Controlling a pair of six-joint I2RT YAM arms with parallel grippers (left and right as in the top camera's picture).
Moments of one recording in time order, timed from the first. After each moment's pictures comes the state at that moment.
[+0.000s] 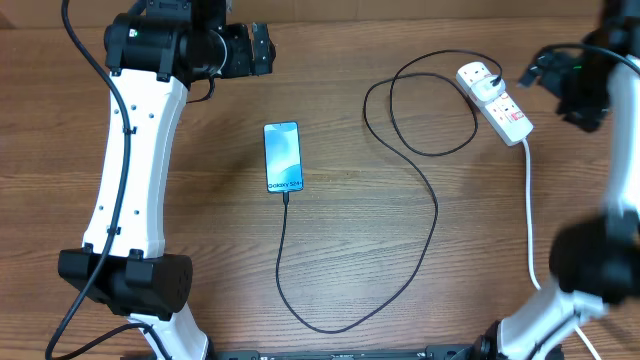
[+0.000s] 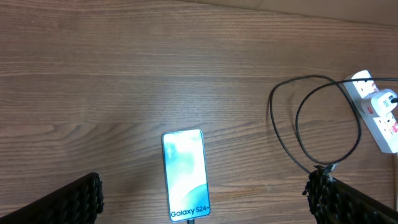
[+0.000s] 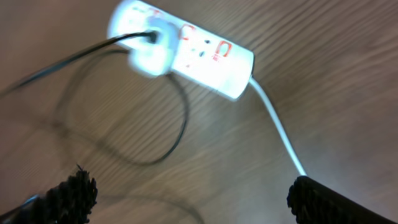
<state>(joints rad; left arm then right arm) -0.16 1.91 2.19 -1.22 0.13 -0.26 -0.28 1.96 2.08 -1.38 -0.12 0.39</state>
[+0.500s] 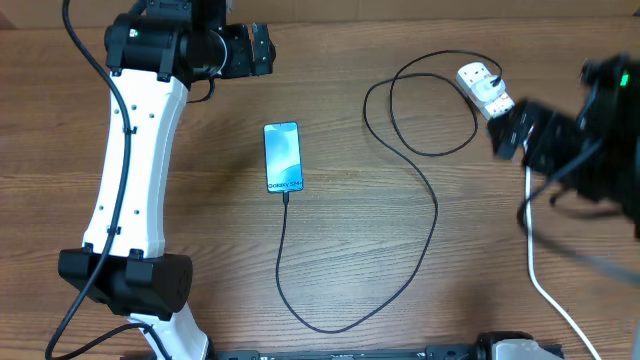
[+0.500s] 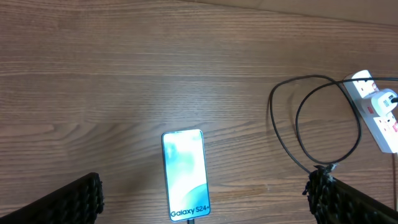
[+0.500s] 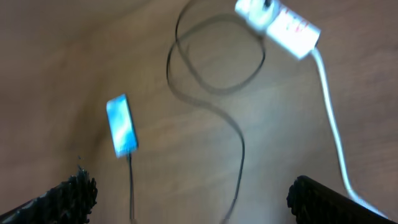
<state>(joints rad) -0.16 1.91 2.19 -1.22 0.13 -0.26 0.06 1.31 2.00 -1.63 -0.12 0.40</state>
